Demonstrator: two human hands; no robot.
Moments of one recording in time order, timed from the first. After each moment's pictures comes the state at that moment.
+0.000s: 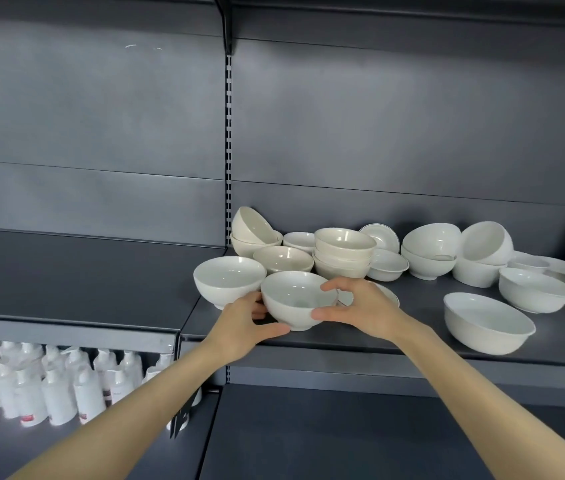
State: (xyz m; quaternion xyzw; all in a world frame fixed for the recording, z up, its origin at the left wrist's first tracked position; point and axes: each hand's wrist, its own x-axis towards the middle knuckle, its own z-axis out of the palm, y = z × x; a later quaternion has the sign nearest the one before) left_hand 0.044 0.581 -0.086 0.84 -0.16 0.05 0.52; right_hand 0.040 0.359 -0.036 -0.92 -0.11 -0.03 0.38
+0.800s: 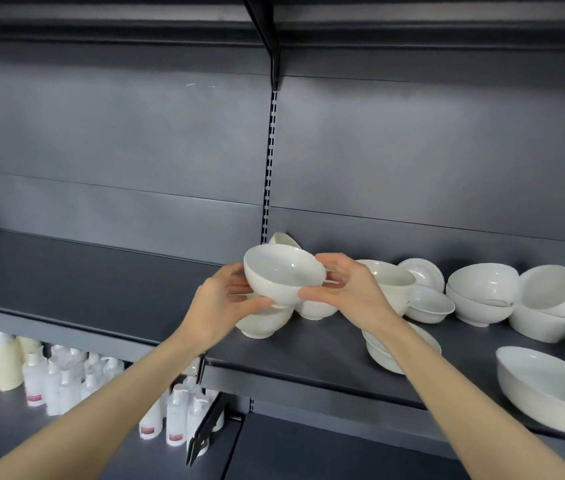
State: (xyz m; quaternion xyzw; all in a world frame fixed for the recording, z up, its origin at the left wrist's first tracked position) left_hand 0.039 0.629 -0.031 0.79 -0.09 0.22 0.57; right_hand 0.083 0.414 -0.003 -0.77 -0.25 -0.10 0.57
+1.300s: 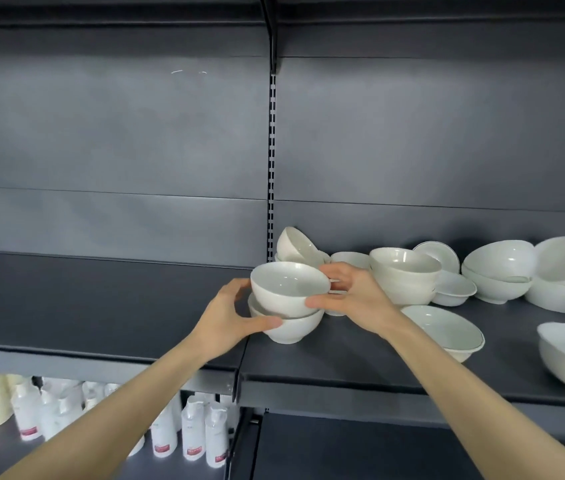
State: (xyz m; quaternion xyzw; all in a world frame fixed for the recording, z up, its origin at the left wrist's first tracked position) left_hand 0.085 0.691 -0.061 0.83 -0.12 0.11 0.53; right_hand 0.106 0.460 -0.028 -0.80 -0.18 -0.07 0.57
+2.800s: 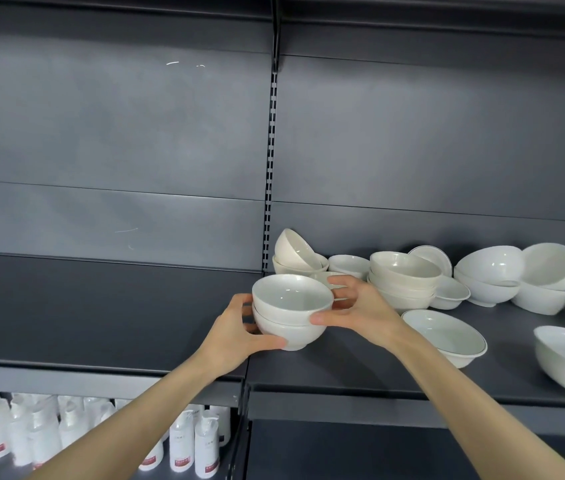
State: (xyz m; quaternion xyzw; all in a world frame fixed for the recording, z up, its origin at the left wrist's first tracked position) left_hand 0.096 0.695 -0.080 0.79 -0.12 0.04 0.59; right_hand 0.104 0.468 -0.037 -0.83 -0.10 -0.04 0.54
